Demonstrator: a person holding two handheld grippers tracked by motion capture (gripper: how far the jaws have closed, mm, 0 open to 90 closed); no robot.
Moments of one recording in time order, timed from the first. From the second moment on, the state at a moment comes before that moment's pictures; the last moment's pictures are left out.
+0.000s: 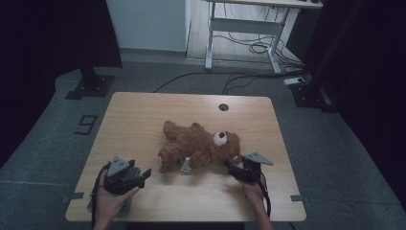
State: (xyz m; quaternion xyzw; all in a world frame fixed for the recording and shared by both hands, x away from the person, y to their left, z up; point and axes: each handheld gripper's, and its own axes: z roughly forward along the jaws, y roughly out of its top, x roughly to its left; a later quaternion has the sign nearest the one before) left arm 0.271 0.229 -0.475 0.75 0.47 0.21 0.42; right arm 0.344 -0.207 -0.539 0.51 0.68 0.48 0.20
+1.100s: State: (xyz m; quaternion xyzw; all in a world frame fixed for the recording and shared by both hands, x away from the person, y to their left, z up) left arm 0.276 0.254 -0.539 0.76 0.54 0.21 0.30; right arm 0.345 -0.209 -0.541 0.50 0.69 0.48 0.20
